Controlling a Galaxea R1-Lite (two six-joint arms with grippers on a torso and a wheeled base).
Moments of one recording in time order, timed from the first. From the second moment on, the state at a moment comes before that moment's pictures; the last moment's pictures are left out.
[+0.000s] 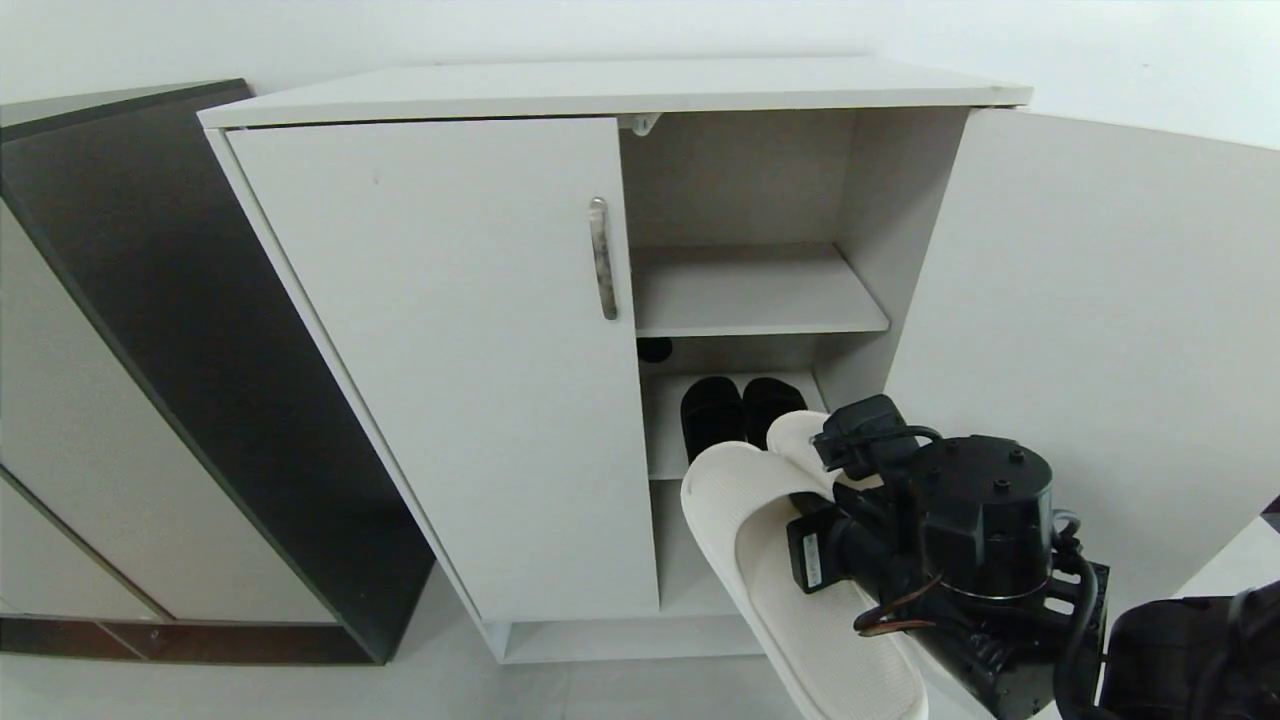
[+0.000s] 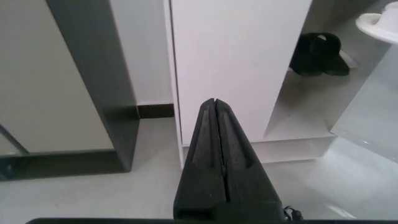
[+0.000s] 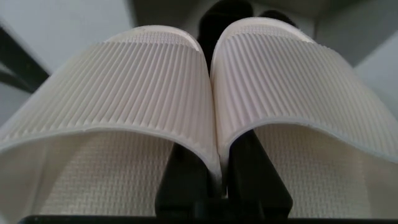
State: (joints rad) left arm 0.00 0.00 0.00 0.00 -0.02 -0.01; right arm 0.85 1.80 -0.66 -0.90 -0.49 0.04
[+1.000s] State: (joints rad) left arm 0.00 0.00 0.00 0.00 -0.02 -0.01; right arm 0.90 1.88 -1.31 -0.31 -0.83 0.17
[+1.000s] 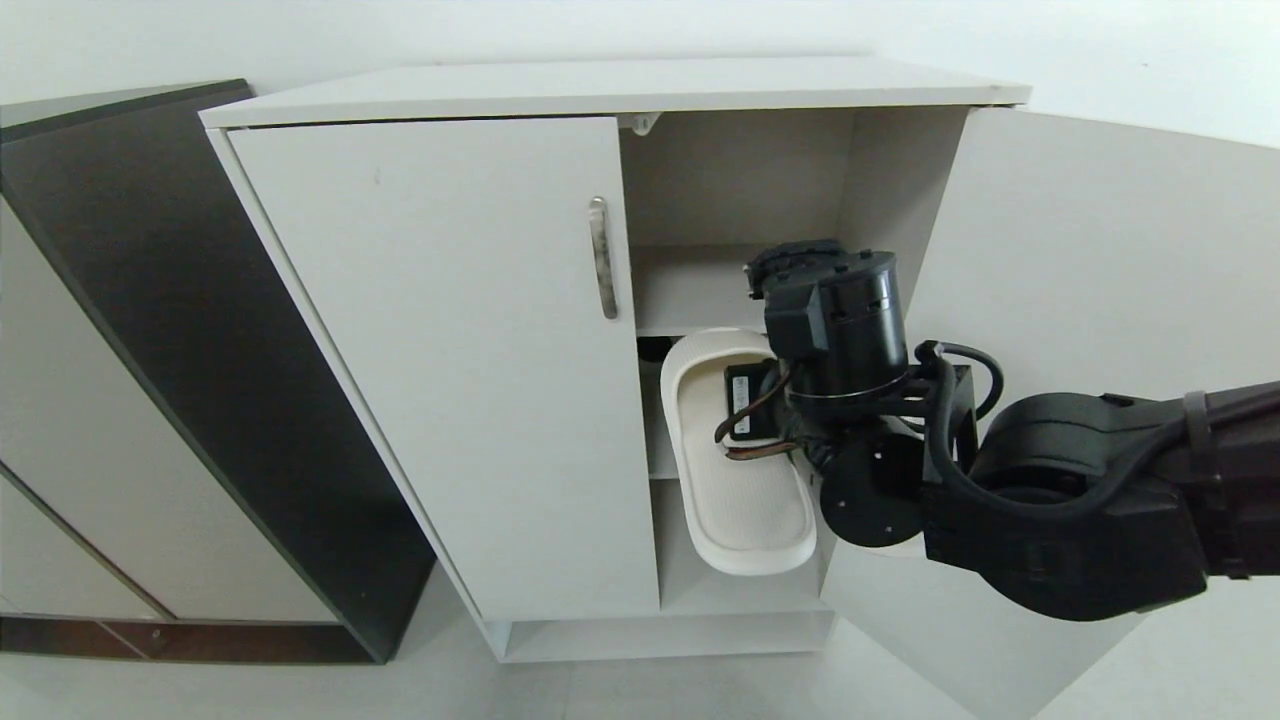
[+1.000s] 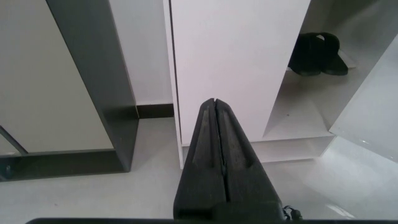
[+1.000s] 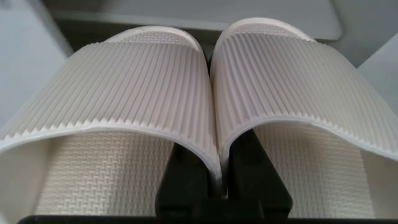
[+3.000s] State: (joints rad) left arm 0.00 0.00 0.00 0.00 -0.02 0.00; right arm 0.87 1.88 -1.17 -0.58 -0.79 0.08
